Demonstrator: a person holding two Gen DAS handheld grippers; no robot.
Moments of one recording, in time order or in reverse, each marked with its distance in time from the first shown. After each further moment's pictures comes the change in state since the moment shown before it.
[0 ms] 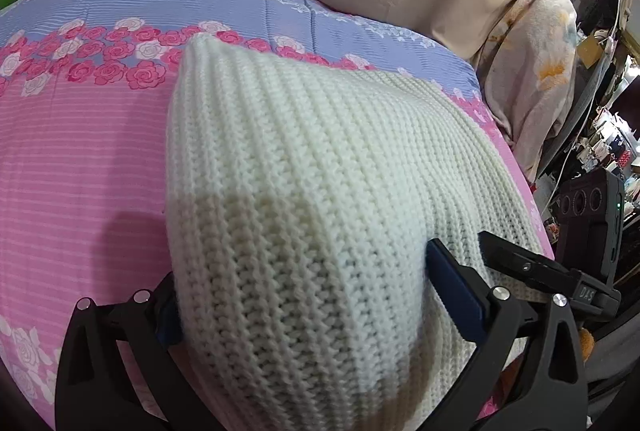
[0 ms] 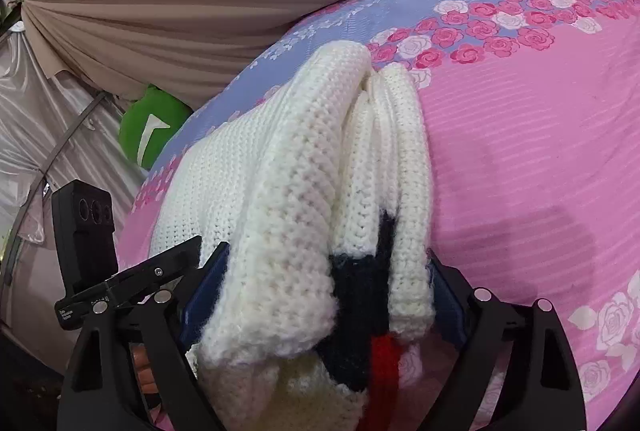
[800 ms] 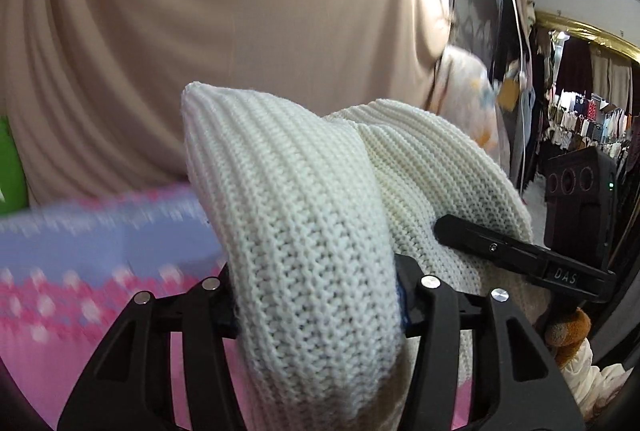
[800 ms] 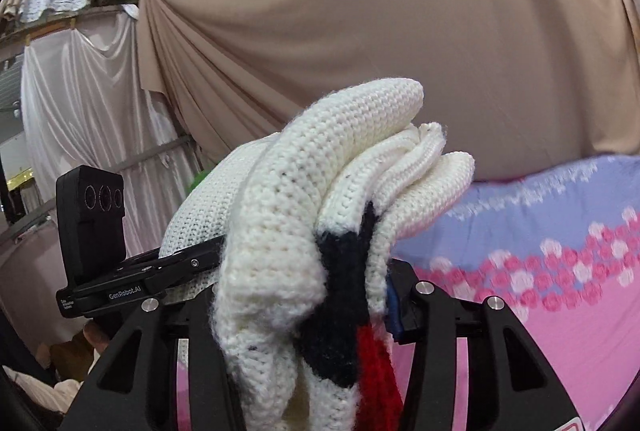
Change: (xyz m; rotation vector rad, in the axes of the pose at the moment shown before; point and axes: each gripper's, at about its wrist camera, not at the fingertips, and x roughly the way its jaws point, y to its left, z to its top) left arm -0.196 -0.032 0.105 0.357 -0.466 -0.026; right arm -0.088 0.179 0.090 -0.342 -0.440 0.178
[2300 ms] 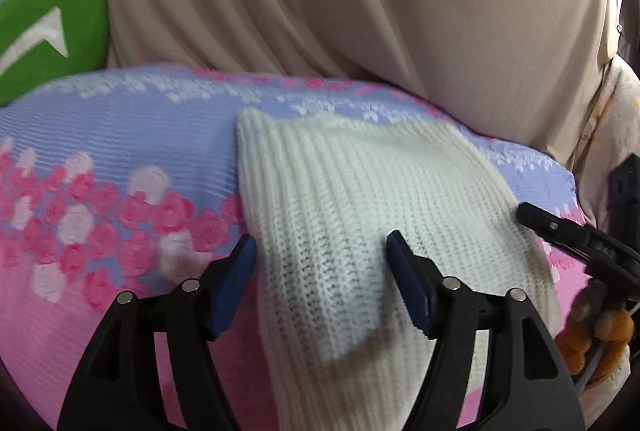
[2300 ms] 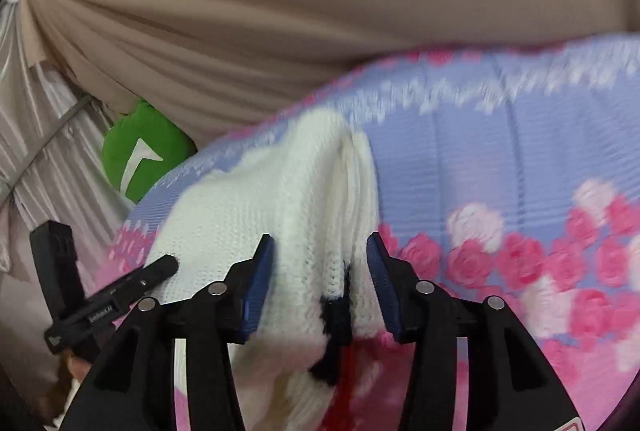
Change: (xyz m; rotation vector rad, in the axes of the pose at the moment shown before) left arm 0.101 0.201 -0.099 -0.296 0.253 0.343; right arm 0.212 -0.080 -0.060 0.119 0.324 -0.208
